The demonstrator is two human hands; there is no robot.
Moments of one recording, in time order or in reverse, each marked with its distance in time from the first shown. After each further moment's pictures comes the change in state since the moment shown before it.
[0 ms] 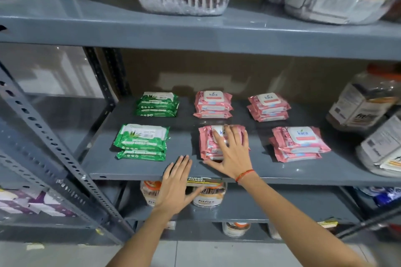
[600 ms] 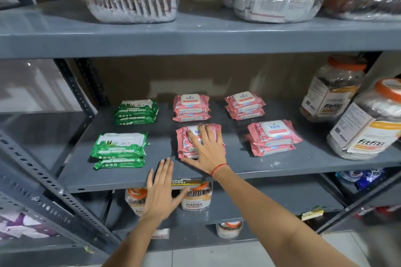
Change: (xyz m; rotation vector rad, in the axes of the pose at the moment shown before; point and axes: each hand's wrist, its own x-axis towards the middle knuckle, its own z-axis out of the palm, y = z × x) left_hand 0.000 0.017 0.010 -0.041 0.062 -0.067; right_hand 0.007 -0.001 -0.002 -0.015 -0.108 -0.009
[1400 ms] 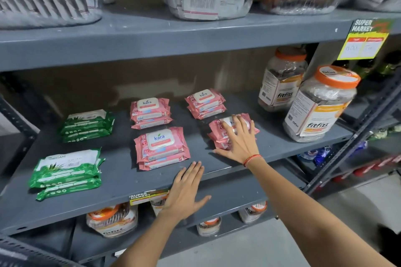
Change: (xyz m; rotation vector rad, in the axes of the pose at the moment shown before) left_hand 0.048 0.124 0.030 0.085 -0.127 0.490; right_hand -0.063 0.181 -0.011 -0.045 -0.018 0.315
